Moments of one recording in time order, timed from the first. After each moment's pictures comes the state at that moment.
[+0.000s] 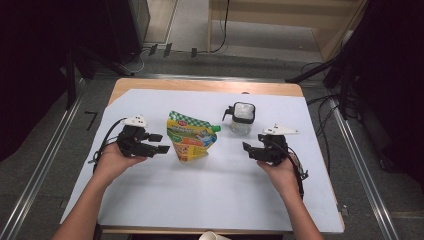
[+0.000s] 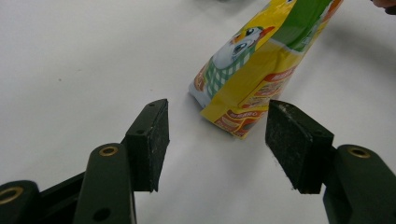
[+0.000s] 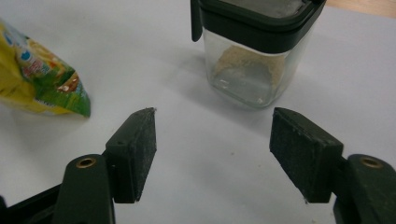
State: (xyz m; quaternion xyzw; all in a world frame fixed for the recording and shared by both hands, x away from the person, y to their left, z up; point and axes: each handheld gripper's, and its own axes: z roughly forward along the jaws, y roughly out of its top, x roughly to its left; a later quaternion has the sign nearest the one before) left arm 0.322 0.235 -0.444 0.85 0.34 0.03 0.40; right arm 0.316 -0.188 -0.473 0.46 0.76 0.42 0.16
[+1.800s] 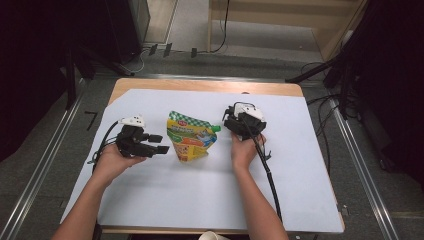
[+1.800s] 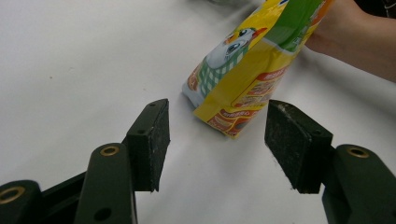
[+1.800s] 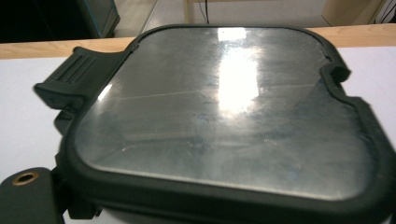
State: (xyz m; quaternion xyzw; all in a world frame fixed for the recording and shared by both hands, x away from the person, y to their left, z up) left arm 0.322 0.238 -0.445 0.85 0.34 0.01 0.41; right arm 0.402 -0.110 -0.513 0.62 0.60 0.40 0.32
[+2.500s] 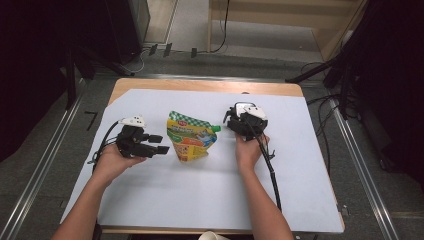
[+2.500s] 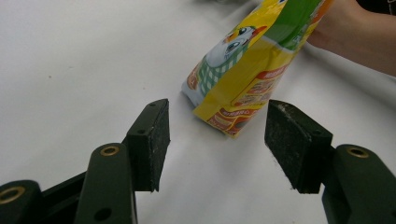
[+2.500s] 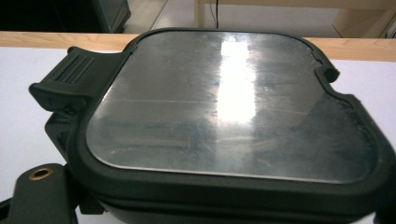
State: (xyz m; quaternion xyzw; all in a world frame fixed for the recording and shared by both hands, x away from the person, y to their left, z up) left arm 0.322 0.238 -0.445 0.85 0.34 0.01 0.41; right arm 0.401 -0.121 -0.510 0.59 0.62 0.40 0.32
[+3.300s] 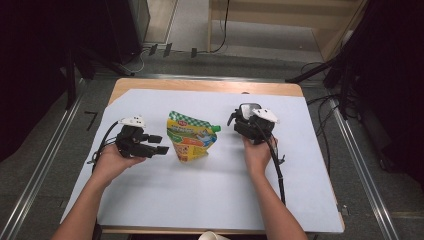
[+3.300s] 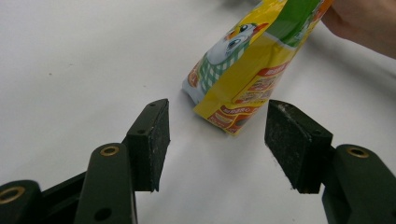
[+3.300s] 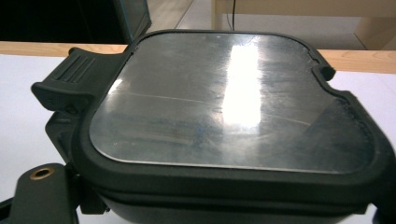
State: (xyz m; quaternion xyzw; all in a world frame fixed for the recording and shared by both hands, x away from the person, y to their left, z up) left arm 0.321 0.239 -0.445 0.85 0.34 0.01 0.41; right arm 0.379 -0.146 -0.493 0.56 0.63 0.44 0.30
